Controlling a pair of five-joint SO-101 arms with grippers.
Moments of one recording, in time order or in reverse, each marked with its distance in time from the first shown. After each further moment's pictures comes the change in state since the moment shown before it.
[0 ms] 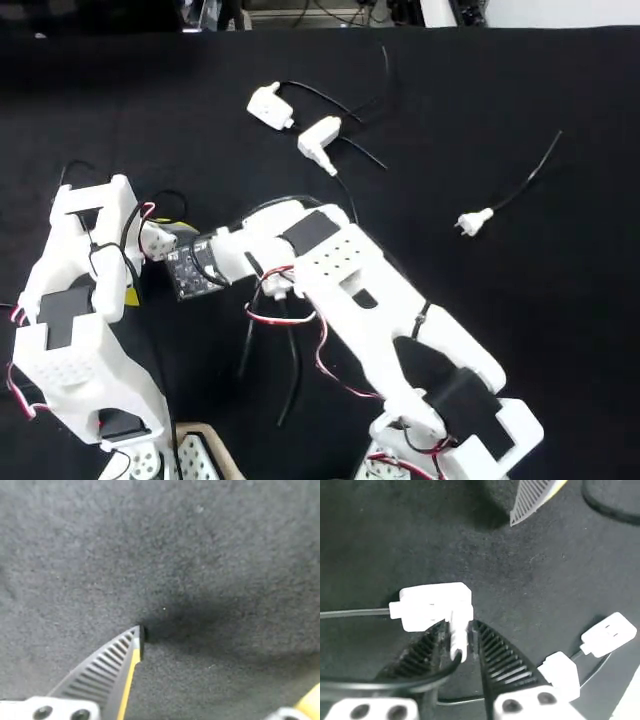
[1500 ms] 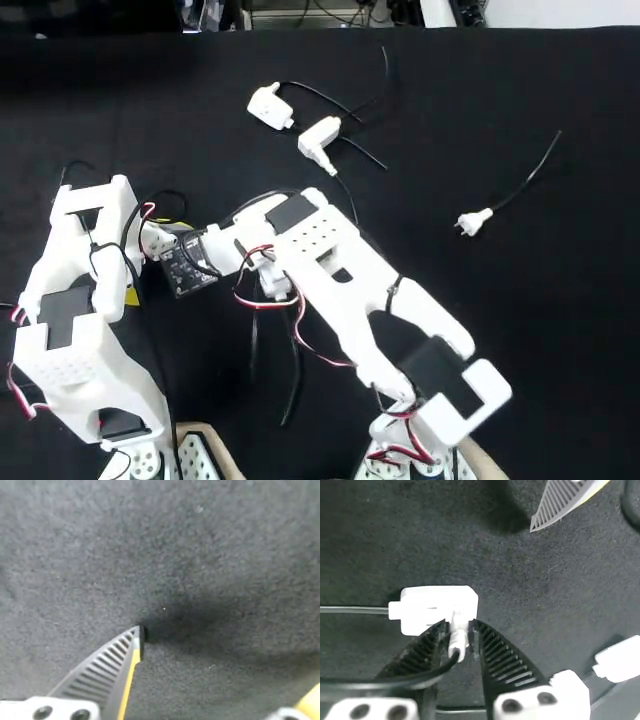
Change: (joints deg) left arm 0.0 0.0 0.0 0.0 0.0; right arm 0.1 12.2 -8.9 4.2 3.7
